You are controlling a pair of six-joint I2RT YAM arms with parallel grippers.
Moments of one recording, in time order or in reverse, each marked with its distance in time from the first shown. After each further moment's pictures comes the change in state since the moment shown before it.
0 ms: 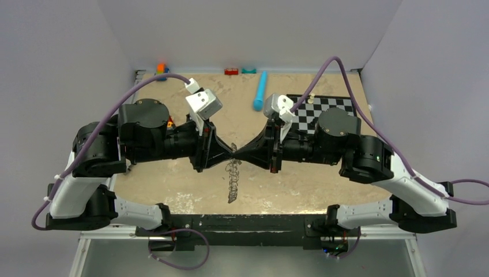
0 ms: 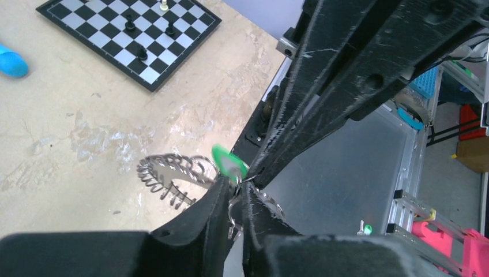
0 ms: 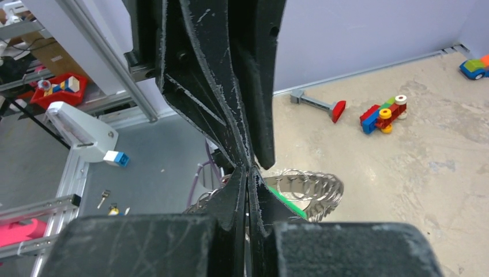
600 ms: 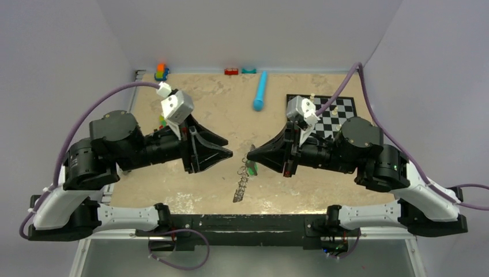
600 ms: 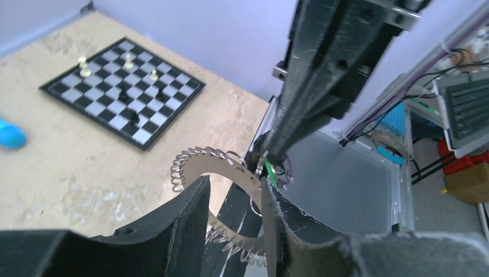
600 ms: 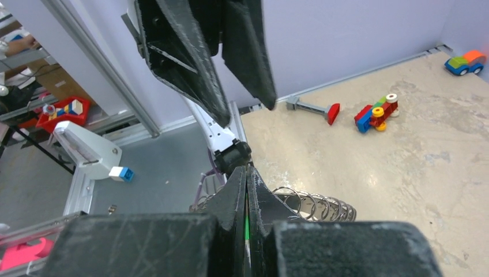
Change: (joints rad) left arm 0.020 -0.191 -0.274 0.310 0.033 0.040; right arm 0.021 -0.113 -0.086 0.027 0.084 0.050
